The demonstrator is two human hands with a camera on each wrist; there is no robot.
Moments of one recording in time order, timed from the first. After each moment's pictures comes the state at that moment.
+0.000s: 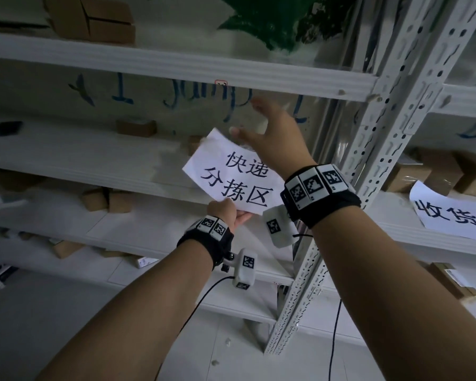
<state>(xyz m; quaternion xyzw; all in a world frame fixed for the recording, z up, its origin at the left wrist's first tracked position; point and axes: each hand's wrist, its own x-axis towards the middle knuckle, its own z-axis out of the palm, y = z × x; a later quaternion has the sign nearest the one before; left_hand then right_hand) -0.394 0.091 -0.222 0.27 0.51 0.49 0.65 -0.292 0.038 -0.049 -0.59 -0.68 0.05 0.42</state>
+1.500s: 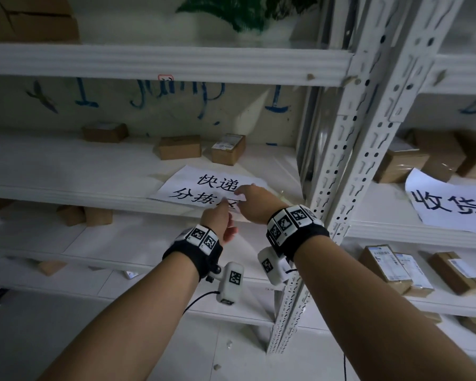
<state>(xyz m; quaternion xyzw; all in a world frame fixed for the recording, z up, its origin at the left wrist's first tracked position) -0.332 0.132 -0.241 0.36 0.62 0.35 0.60 -0.210 0.112 -0.188 -0.70 -0.68 0.20 0.13</state>
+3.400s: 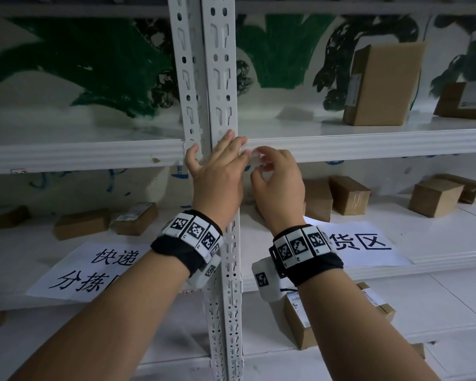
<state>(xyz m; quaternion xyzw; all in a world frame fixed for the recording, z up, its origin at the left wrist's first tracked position) -0.076 0.065 -0.042 0.81 0.28 0.49 -0.17 0.041 0.003 -0.052 -0.61 -0.51 -0.16 0.59</state>
